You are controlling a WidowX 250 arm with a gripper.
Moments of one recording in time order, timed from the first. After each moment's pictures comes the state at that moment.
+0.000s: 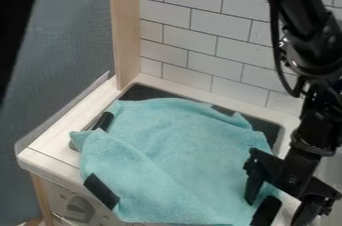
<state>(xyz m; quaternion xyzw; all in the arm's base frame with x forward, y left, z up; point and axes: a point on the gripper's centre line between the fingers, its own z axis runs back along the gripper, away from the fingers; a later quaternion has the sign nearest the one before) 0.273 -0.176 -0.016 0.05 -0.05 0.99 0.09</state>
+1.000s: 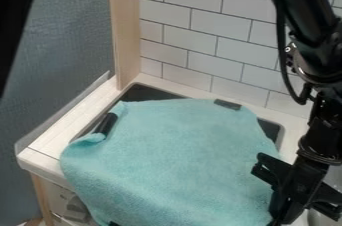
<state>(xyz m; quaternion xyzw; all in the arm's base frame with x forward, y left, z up) 0.269 -0.184 -0.017 0.03 -0.04 1.00 0.09</state>
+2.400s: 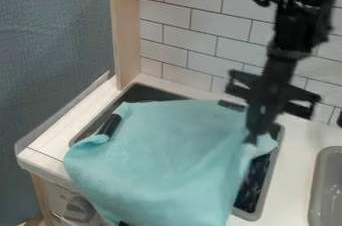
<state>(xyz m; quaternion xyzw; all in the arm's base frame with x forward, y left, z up) 0.329 -0.105 0.061 0.00 -0.03 1.00 -0.03</state>
